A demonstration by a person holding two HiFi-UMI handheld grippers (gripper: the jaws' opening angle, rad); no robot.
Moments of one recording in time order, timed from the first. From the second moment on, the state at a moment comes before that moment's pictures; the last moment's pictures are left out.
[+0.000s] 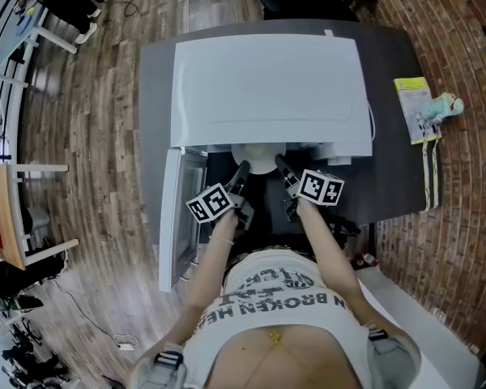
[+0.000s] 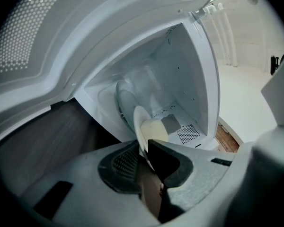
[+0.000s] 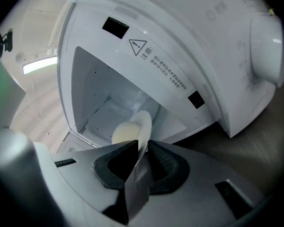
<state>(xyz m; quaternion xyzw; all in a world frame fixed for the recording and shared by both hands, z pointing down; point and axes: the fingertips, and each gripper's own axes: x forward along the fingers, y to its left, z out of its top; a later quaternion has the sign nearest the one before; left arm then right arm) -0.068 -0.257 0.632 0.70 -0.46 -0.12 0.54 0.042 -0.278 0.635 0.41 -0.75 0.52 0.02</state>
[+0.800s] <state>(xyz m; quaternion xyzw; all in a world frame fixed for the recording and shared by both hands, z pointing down) -0.046 -0.227 0.626 0.68 -0.48 -0.13 0.54 0.063 -0.254 0.630 0.38 -0.77 0.52 0.03</state>
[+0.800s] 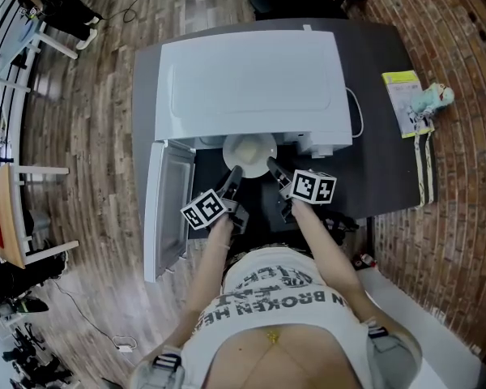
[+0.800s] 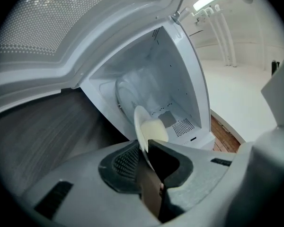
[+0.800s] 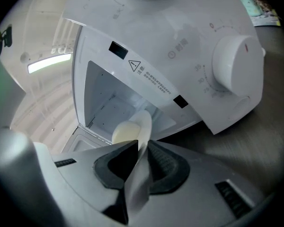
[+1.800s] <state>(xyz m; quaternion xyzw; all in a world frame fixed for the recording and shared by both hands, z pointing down) -0.038 -0.160 0.627 0.66 -0.50 -0.17 0.53 0.067 -0.201 0.631 0.34 -0.79 0.51 0.06</state>
